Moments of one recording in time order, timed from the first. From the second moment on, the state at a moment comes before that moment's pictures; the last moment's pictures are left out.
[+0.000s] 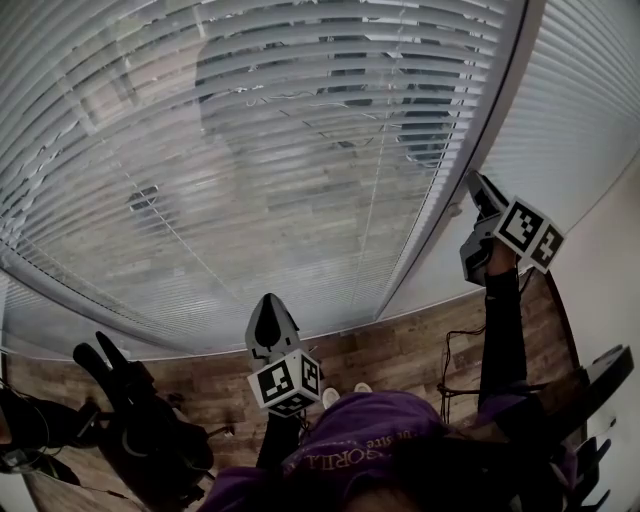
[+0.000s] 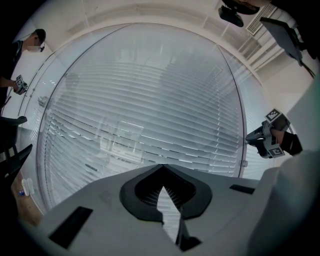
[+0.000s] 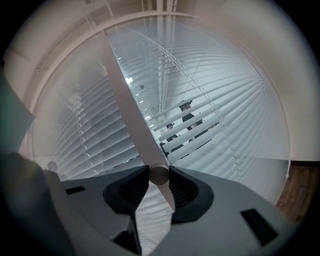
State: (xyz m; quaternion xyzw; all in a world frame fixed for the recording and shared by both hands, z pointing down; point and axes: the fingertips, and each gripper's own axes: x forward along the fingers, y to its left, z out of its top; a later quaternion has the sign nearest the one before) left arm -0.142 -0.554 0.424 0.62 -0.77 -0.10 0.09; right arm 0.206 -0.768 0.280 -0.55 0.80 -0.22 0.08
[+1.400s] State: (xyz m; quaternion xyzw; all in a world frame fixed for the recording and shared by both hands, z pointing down) left arm -0.137 -0.555 0.423 0.62 -0.78 -0.10 0.09; right arm 0.193 -0.763 0.281 -0.58 0.78 0.15 -0.19
